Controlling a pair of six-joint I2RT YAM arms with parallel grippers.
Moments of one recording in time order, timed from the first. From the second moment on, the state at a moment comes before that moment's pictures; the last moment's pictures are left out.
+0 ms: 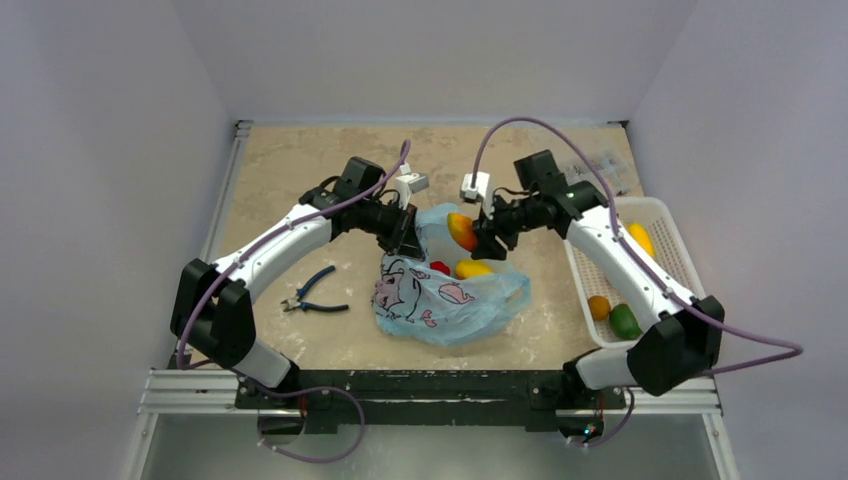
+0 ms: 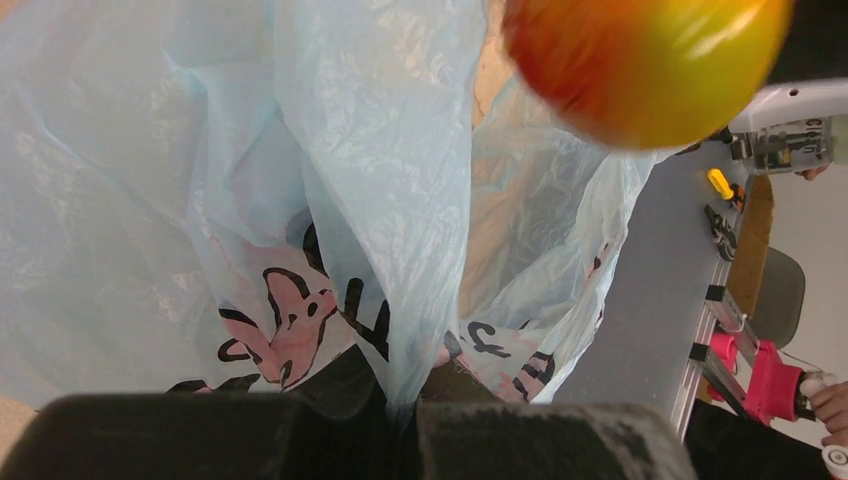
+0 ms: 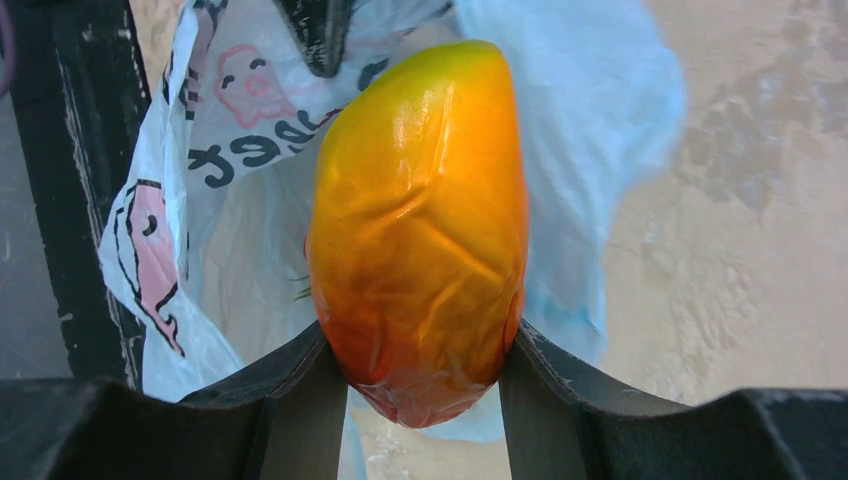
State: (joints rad) left arm -0.52 1.54 1.21 -0.56 0.78 -0.12; right arm 0.38 1.37 1.31 -0.91 -0.66 -0.64
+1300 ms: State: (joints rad) left arm -0.52 1.54 1.21 -0.57 0.80 -0.12; right arm 0.39 1.24 1.24 -0.71 -0.60 -0.57
